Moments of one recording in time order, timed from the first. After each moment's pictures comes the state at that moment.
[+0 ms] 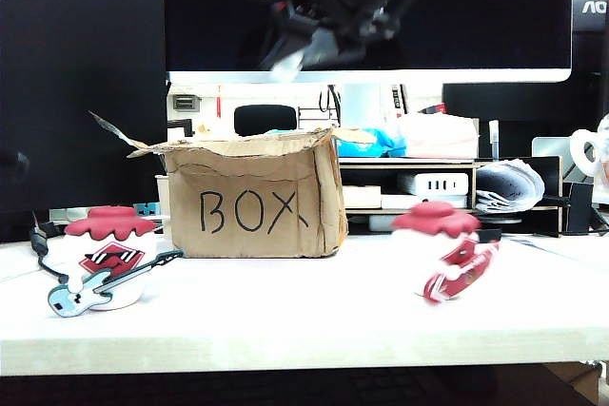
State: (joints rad) left arm -0.57 0.20 0.01 0.00 0.02 0.05; right arm 0.68 1.58 1.16 0.12 0.00 0.02
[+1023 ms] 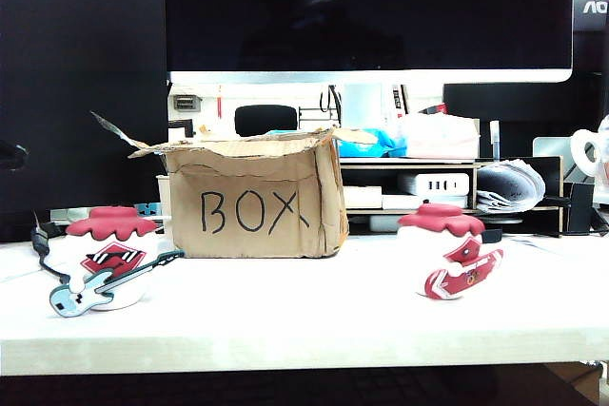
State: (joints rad) left arm -0.55 0.18 0.01 0.00 0.03 0.05; right arm 0.61 1.60 1.63 -0.54 0.10 -0.16
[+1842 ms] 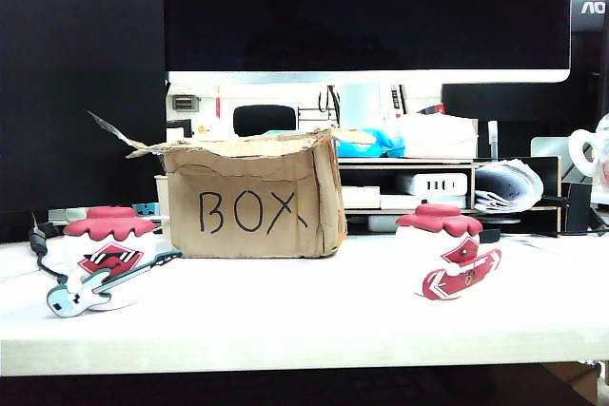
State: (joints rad) left arm -0.05 0.00 0.01 -0.01 0.02 0.05; right arm 0.72 0.70 0.91 -0.59 0.16 0.12
